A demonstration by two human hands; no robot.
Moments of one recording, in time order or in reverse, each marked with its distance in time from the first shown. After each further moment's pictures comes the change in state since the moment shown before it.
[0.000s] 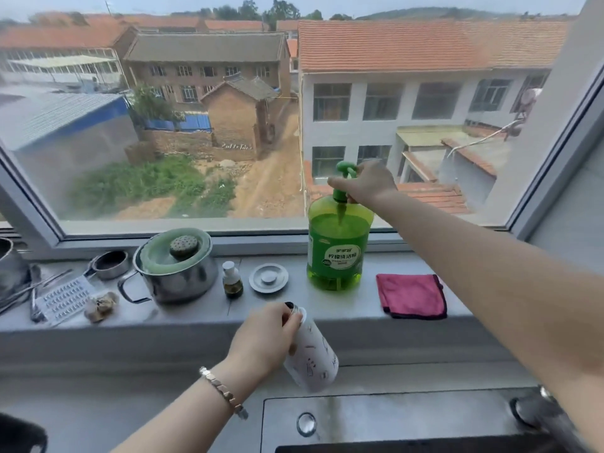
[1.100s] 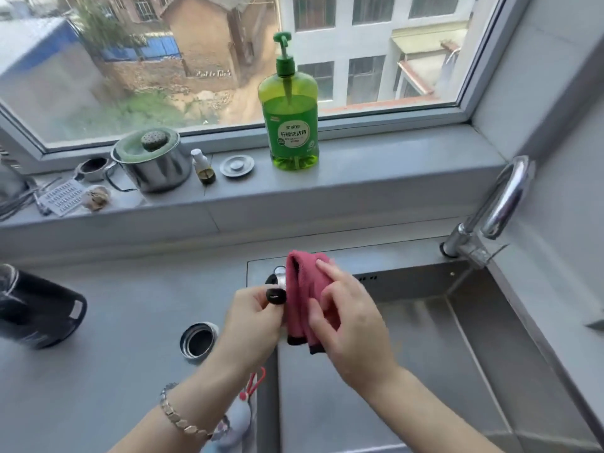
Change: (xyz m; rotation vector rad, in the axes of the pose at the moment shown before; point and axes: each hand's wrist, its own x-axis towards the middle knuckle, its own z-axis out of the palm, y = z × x) left_hand -0.212 0.016 0.071 -0.697 -0.078 -0.077; right_hand -0.403 0.091 0.007 0.214 -0.024 -0.154
